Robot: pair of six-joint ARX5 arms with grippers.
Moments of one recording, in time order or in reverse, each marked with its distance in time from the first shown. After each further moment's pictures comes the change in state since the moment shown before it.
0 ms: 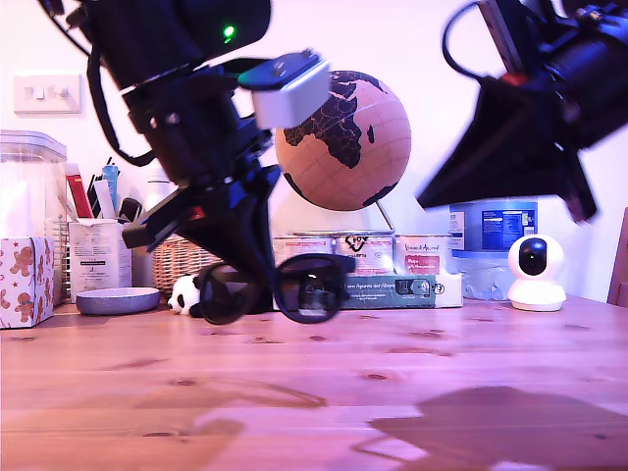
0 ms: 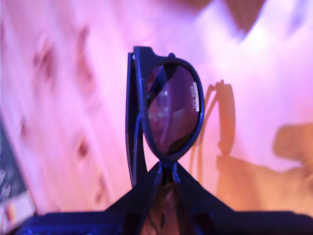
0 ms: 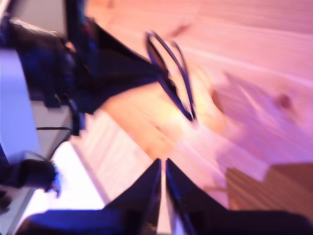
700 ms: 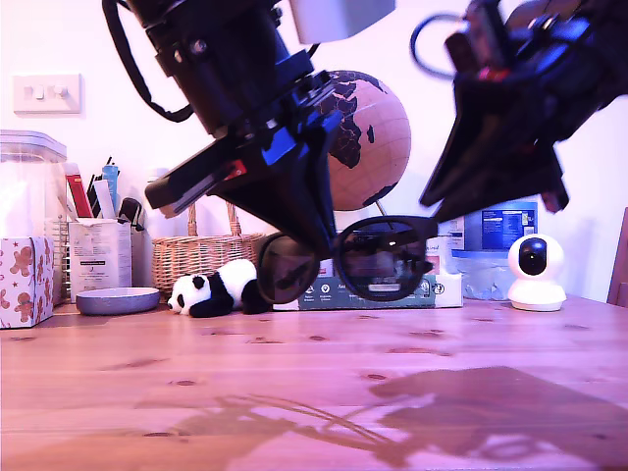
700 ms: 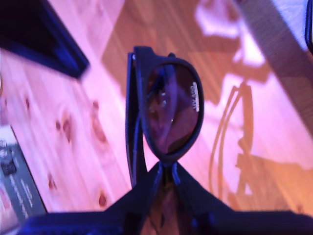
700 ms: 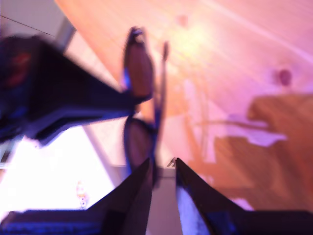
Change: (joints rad) left arm -0.138 -0.066 0.000 -0.002 0.000 0.000; right arm -0.026 0.285 0.349 -0.517 0.031 -0.401
